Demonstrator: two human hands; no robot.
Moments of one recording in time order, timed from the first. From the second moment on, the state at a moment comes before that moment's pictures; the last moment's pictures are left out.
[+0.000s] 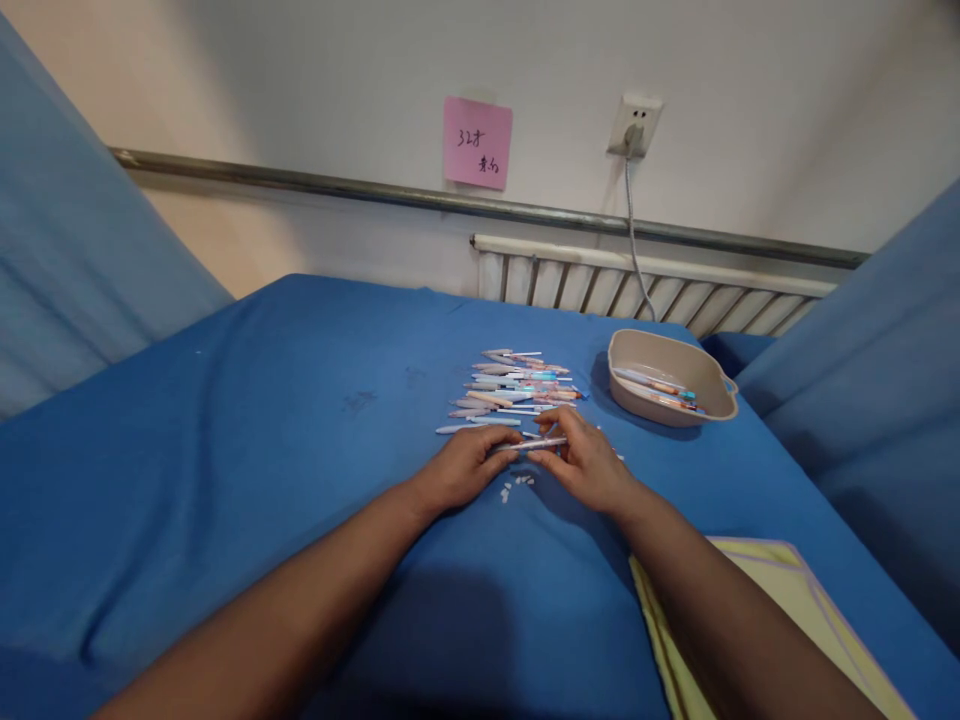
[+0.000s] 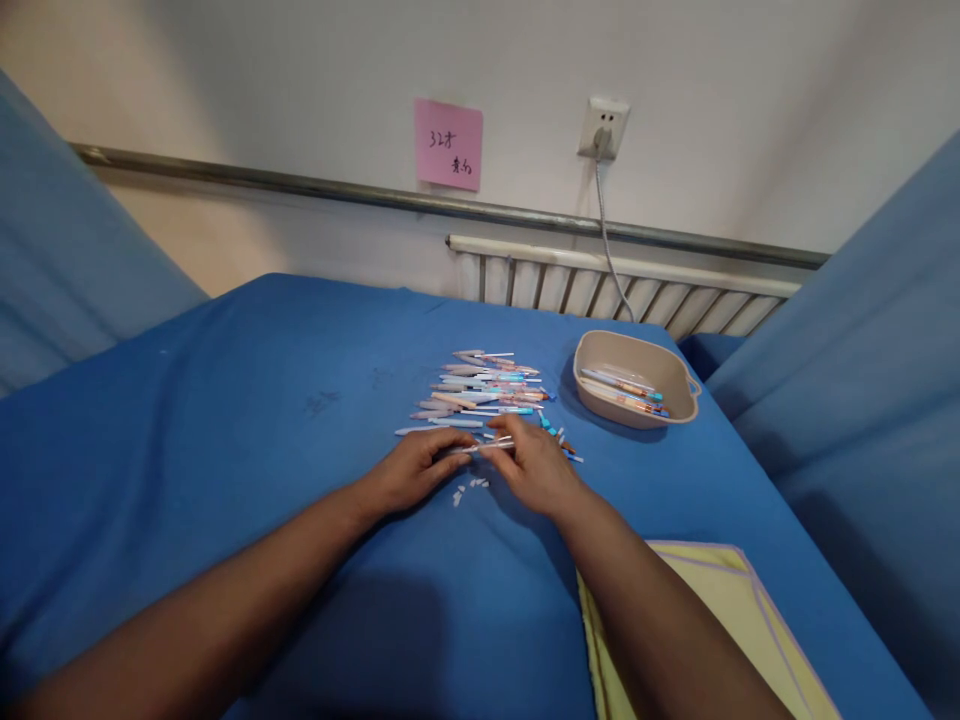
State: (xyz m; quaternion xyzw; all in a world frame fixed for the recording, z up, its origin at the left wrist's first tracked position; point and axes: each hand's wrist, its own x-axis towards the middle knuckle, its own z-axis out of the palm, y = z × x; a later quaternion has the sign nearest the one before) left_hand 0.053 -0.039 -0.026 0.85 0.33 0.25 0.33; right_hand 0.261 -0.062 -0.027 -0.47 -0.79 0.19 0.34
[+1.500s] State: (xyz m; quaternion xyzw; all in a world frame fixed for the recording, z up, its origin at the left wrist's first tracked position) left_hand 0.053 -0.040 -0.014 0.83 0.42 0.22 0.30; right_hand 0.258 -0.063 -0.027 -0.44 -0.68 0.39 0.44
